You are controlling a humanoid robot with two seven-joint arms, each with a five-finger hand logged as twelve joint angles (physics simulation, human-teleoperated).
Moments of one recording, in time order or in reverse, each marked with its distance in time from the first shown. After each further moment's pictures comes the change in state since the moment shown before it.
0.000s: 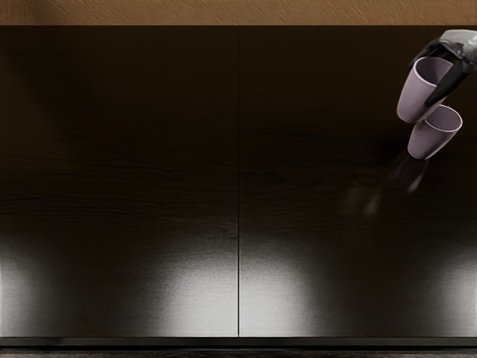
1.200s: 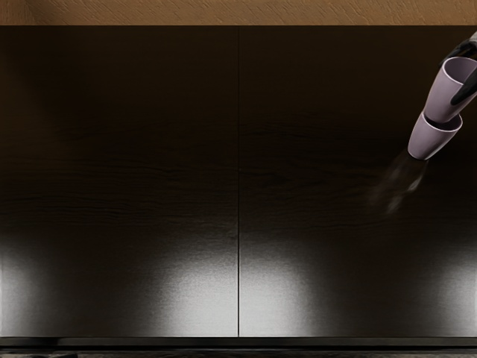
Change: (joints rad) left arm -0.049 0.000 0.135 -0.013 -0.027 -0.019 0.002; right arm -0.001 0.047 -0.012 -0.192 -0.023 0.008 0.000
